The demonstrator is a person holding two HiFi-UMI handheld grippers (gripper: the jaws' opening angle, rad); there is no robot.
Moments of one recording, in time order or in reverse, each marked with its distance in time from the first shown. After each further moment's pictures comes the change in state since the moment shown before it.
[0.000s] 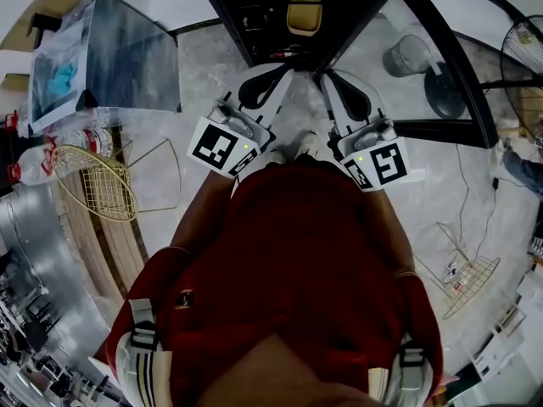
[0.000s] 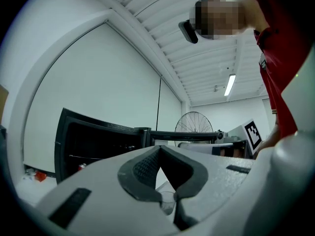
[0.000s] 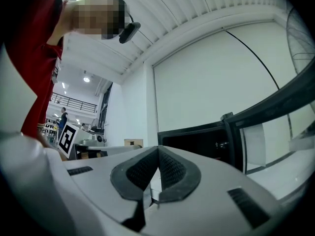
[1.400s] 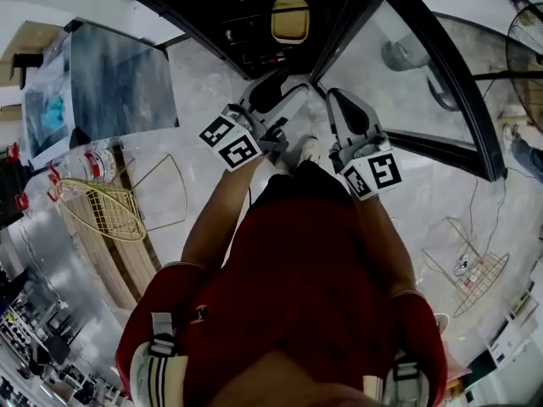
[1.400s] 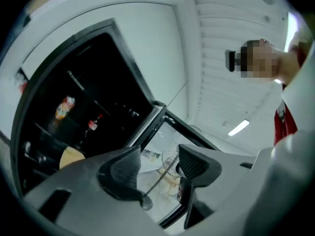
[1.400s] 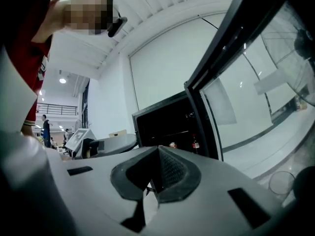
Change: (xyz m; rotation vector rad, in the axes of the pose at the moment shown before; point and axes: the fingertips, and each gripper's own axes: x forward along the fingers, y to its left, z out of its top) left arm 0.083 0.036 -0.099 -0.598 -0.001 -0.104; right arm -0.011 -0.093 -0.090 0.174 0.114 -0.173
